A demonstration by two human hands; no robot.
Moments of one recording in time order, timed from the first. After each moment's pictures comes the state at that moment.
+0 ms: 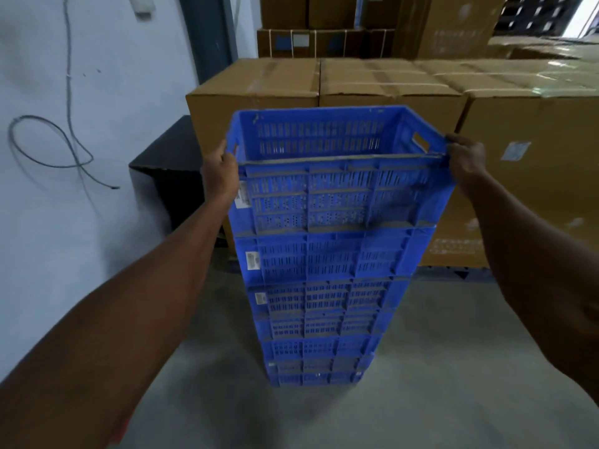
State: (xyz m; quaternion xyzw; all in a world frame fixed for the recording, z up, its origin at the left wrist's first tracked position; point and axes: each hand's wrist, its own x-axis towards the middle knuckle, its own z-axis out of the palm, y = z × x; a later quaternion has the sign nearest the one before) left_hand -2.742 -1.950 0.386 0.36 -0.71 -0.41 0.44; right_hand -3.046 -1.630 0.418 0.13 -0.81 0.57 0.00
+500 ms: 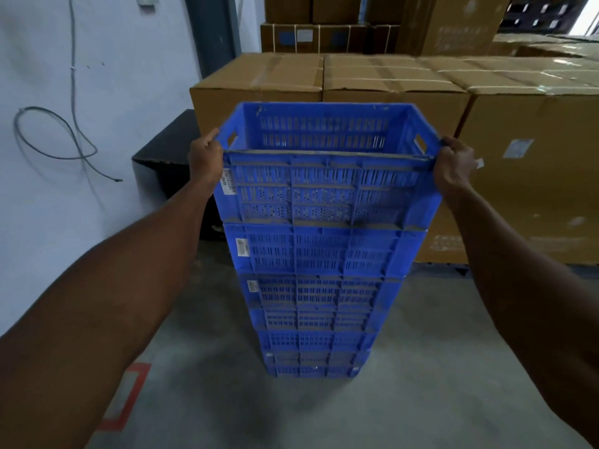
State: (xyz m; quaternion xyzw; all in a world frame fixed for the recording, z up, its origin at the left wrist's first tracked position) left_hand -2.728 -1.990 0.388 0.38 -0.70 -0.43 0.42; right_hand -3.002 -1.640 0.401 0.14 -0.80 0.57 0.09
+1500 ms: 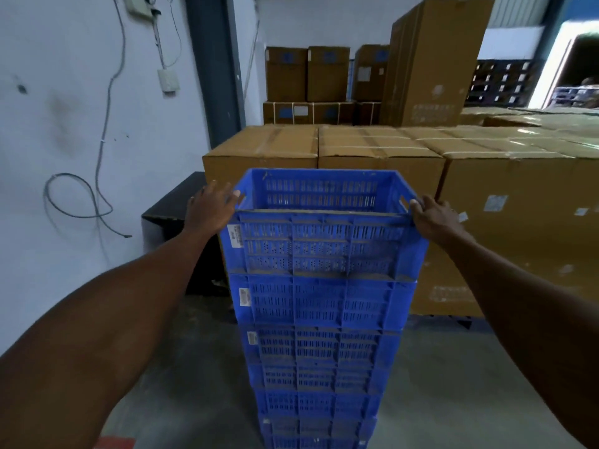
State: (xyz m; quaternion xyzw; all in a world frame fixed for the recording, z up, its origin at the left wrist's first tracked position) left_hand -2.686 -1.991 0.430 0.36 -0.89 -0.11 0.26; right_hand -2.994 -1.611 0.422 0.25 -0.93 0.27 0.07
